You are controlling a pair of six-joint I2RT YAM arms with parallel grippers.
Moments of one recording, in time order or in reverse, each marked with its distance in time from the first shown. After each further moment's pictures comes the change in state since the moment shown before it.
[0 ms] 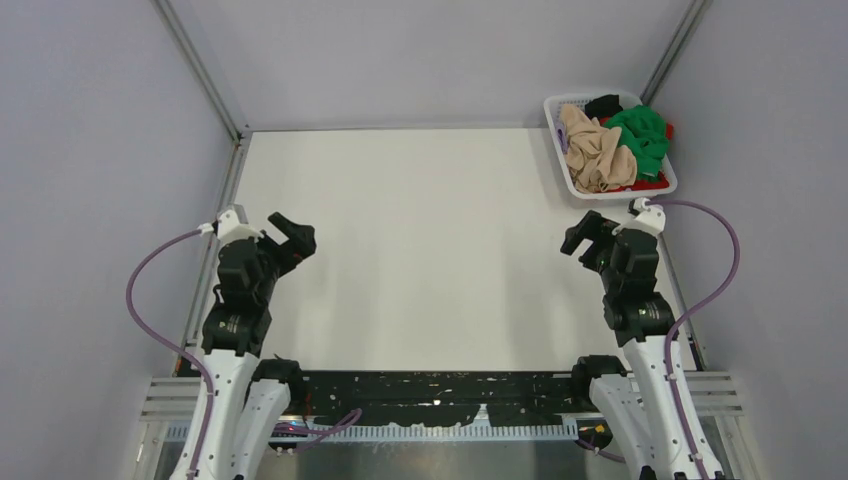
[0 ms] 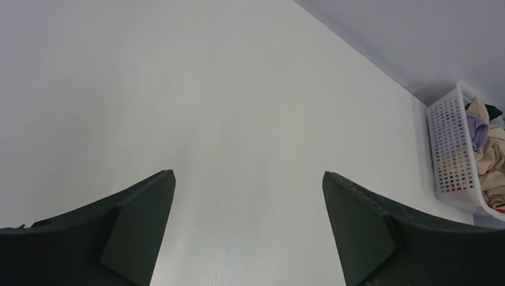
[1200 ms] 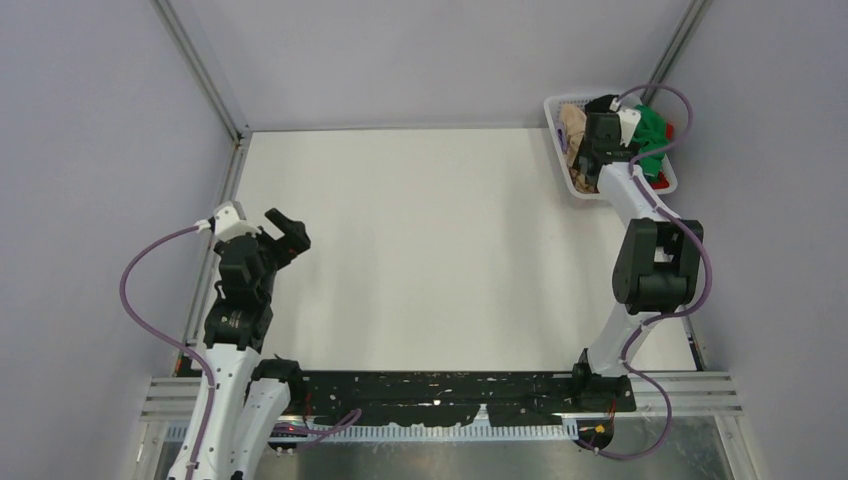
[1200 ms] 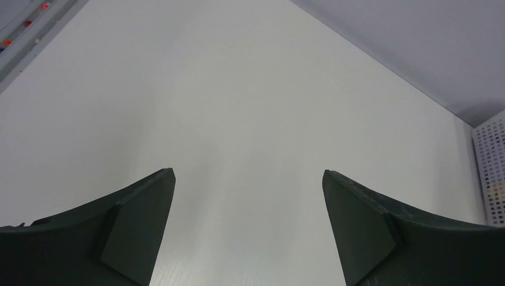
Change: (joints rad) left arm 0.000 0.021 -0.005 0.056 -0.113 0.084; right arm -0.051 1.177 0.817 0.080 0.366 -0.132
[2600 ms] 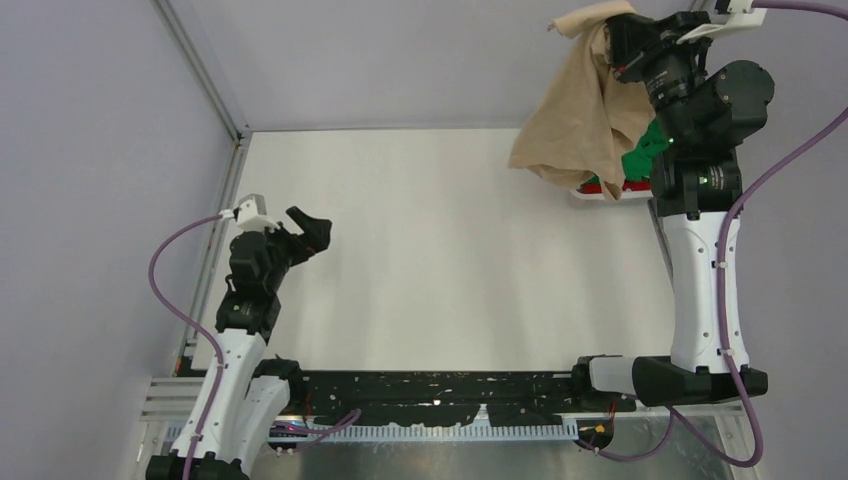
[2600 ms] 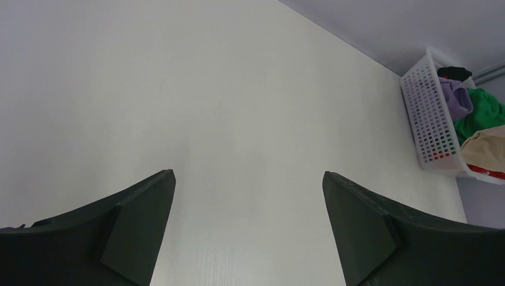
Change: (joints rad) left arm 0.000 0.095 -0.087 0.216 0.265 -0.037; right arm 0.032 -0.499 0.353 0.227 -0.688 0.025
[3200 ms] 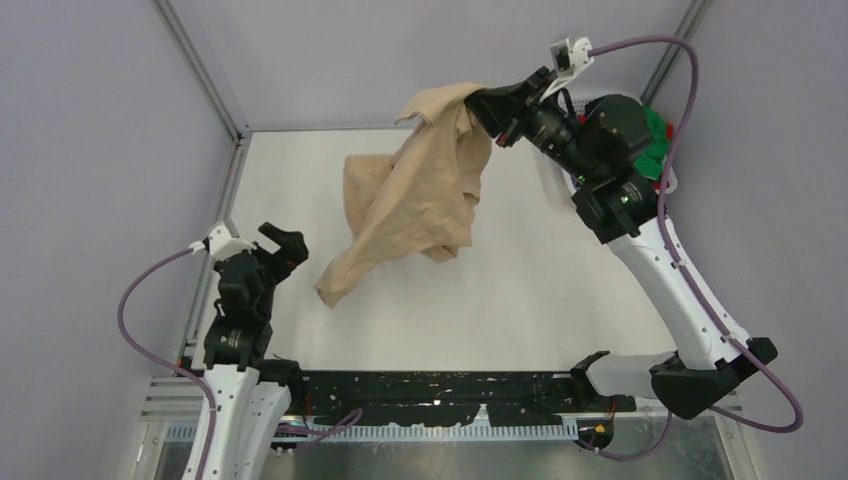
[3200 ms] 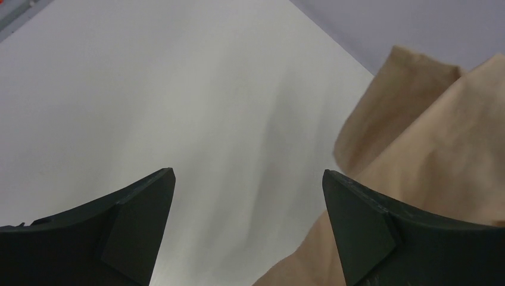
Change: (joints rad) left arm 0.000 -0.189 0.022 -0.255 -0.256 -0.067; right arm 0.513 0.002 -0.115 0.037 -0.160 -0.010
